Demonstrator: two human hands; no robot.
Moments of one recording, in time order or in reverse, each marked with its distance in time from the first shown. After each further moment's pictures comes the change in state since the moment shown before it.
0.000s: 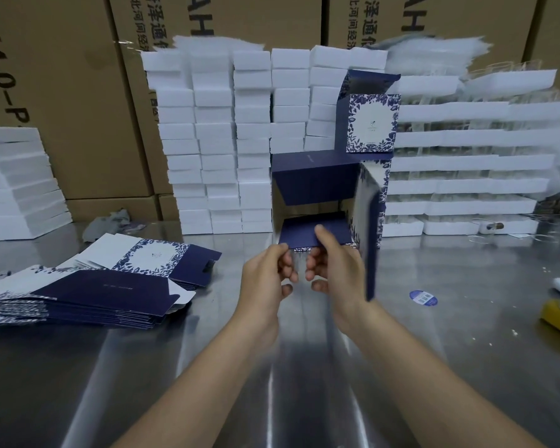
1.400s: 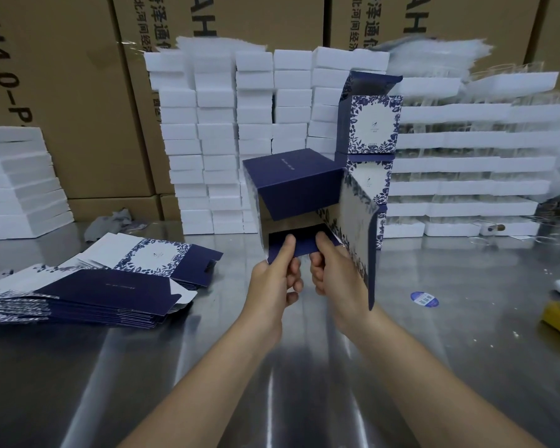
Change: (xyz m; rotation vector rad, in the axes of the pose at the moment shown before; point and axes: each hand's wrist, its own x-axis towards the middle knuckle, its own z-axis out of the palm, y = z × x) left_hand 0.002 -0.007 -0.001 0.009 -0.053 -0.104; right_hand -0.002 0.004 0.000 -0.059 0.000 -0.036
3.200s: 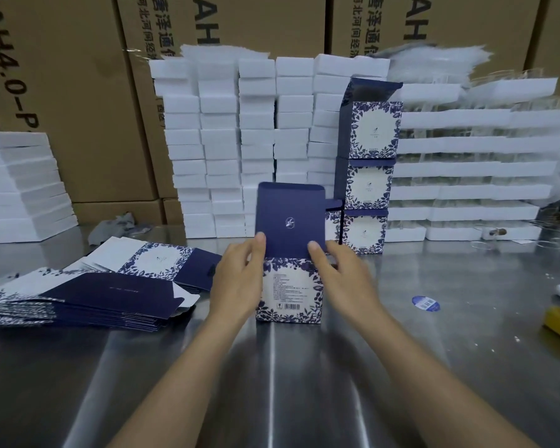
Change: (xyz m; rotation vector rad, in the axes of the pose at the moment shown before) left_hand 0.038 0.004 -0.054 0.743 0.211 0.499; right_hand 0.034 0.028 -0.028 -0.710 -0.008 -0.459
